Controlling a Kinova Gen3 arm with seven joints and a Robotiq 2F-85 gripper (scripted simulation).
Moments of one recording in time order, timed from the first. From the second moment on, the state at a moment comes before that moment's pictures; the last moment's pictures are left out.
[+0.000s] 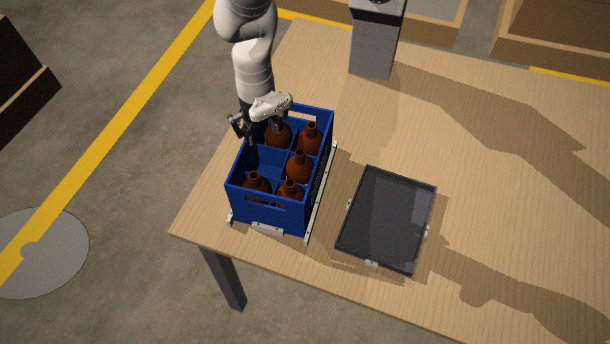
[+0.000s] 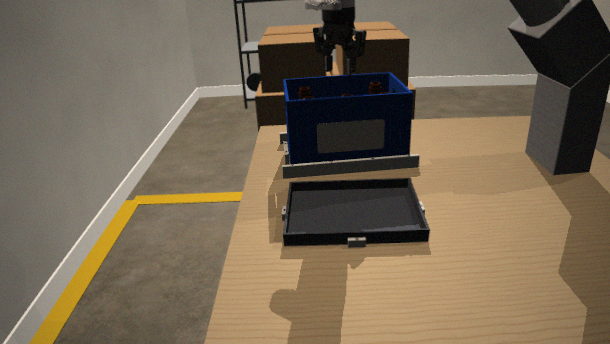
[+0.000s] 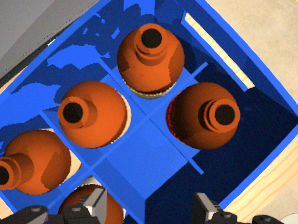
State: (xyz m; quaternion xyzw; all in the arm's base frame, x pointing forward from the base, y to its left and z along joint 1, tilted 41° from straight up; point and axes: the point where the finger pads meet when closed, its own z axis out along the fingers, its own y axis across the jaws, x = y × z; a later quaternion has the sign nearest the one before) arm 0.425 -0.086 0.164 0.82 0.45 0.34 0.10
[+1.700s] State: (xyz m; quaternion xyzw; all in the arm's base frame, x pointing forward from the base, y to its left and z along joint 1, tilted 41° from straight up) arm 0.428 -0.084 0.156 0.82 0.45 0.34 0.10
